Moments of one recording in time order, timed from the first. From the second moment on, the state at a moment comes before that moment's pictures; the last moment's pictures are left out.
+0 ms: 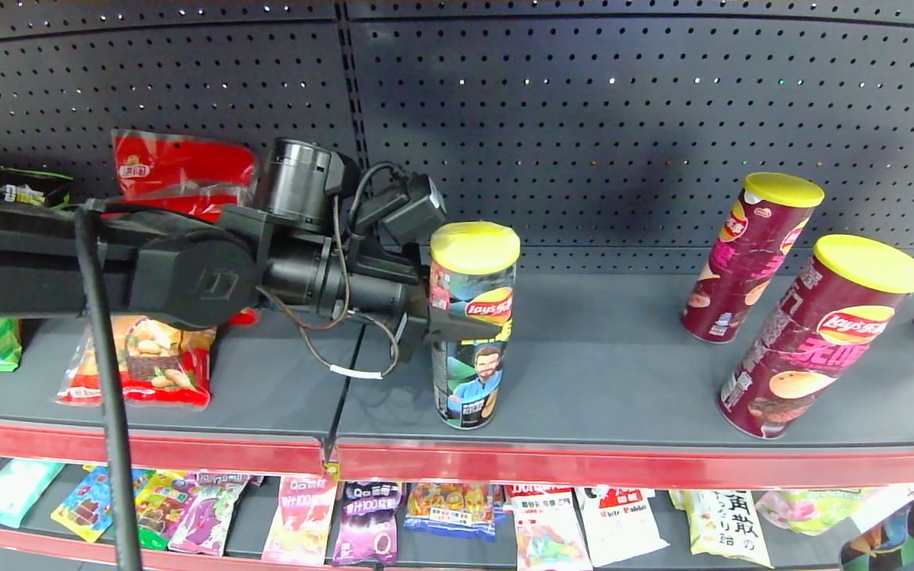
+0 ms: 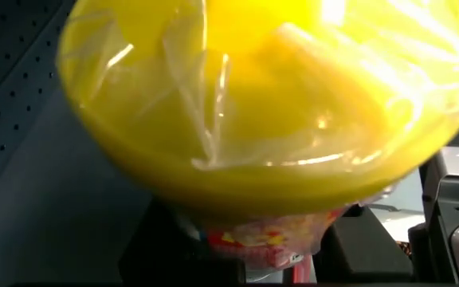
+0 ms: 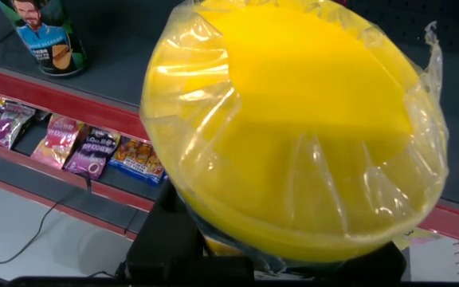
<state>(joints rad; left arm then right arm) -0.51 1.92 -1.35 -0.07 -0.83 0.51 0.24 0.54 -0.51 0.16 0.01 -0.09</state>
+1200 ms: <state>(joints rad) -0.50 1.93 -1.34 -0.01 -0.89 0.52 0.24 0.57 -0.52 0.16 0.01 -0.09</state>
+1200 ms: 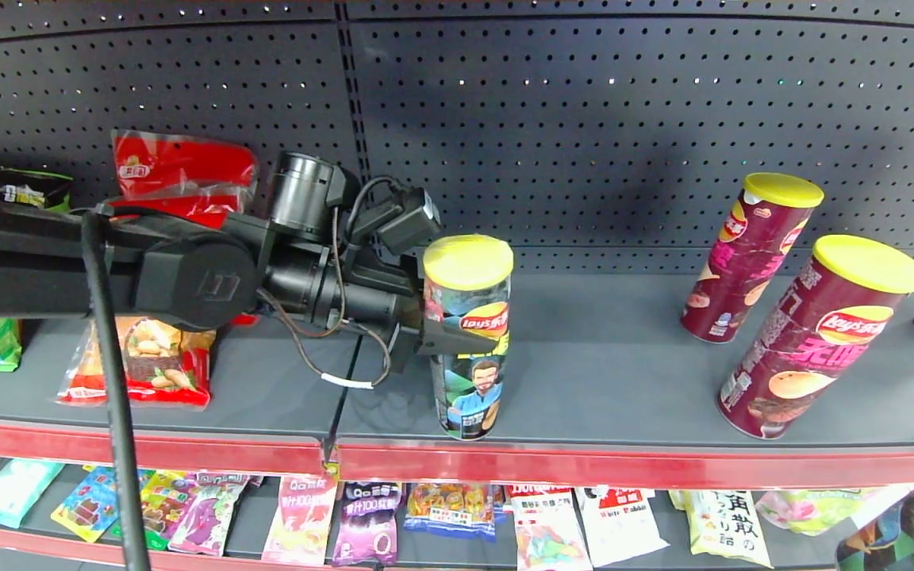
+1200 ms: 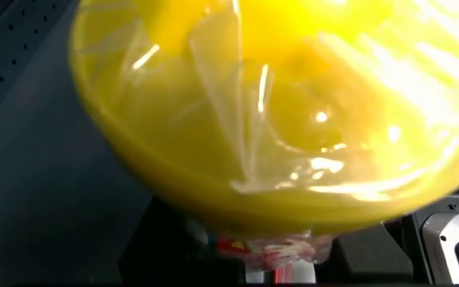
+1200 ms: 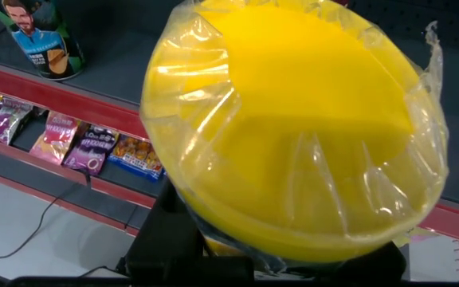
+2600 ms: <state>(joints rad) -0.39 1.35 -0.72 -0.01 -0.59 0.38 0.58 1.04 -0.81 -0.12 0.11 -0.16</state>
